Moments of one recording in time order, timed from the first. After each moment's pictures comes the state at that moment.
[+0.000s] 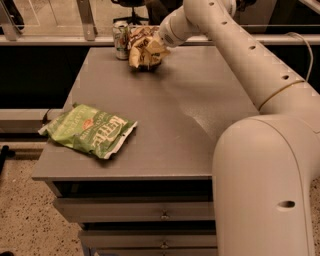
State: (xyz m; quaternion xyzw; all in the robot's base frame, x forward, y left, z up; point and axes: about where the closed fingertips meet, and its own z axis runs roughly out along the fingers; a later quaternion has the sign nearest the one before) arm 0.851 -0.015 0.916 -0.49 0.74 0.05 0.46
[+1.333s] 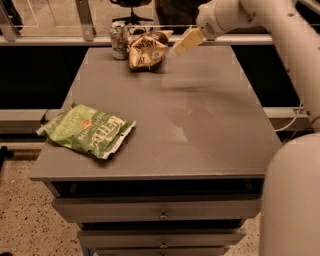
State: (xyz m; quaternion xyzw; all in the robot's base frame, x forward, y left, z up) arm 0.809 -0.113 0.968 -0.47 0.73 0.06 0.50
